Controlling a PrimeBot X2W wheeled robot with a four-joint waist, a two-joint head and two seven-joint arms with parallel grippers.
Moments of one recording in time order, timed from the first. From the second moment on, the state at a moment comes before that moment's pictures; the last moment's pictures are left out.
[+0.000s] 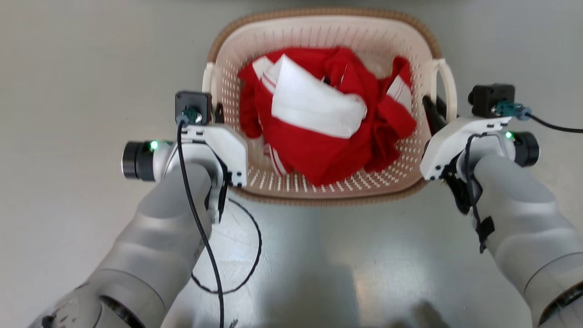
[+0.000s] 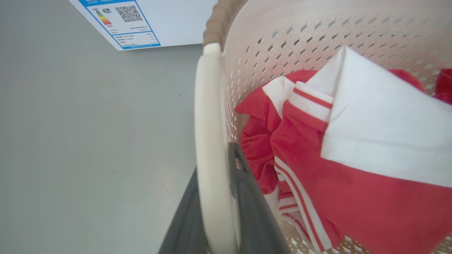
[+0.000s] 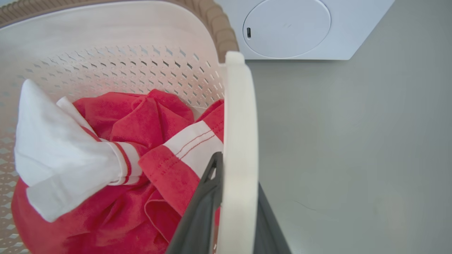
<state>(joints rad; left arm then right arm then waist) -1.01 0.04 -0.96 1.15 -0.93 0.24 -0.25 -1.00 -0.15 0.71 1.22 0.79 0.12 -0.22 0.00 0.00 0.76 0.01</state>
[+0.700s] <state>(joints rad) -0.76 0.04 -1.10 1.20 -1.07 0.18 -0.15 -0.77 -0.08 0.74 1.30 0.85 0.12 -0.10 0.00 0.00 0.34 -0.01</state>
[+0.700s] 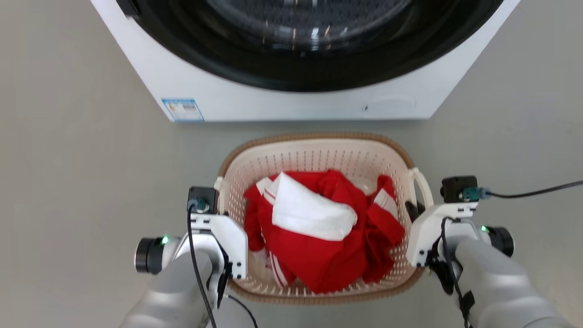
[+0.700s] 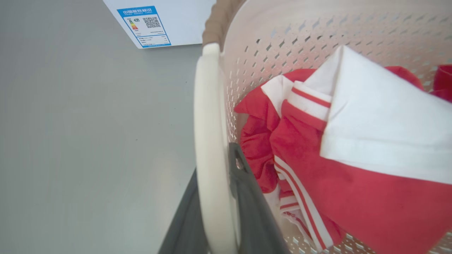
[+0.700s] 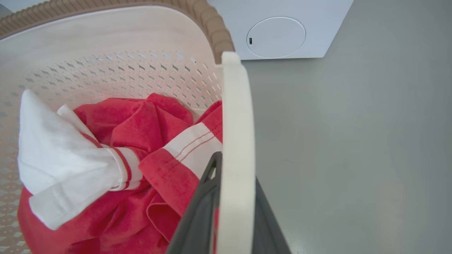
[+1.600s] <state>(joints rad) -0.58 0.04 -1.17 1.23 -1.17 0.12 -0.05 -0.57 -0.06 0.69 1.31 0.82 0.12 0.02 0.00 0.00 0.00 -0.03</state>
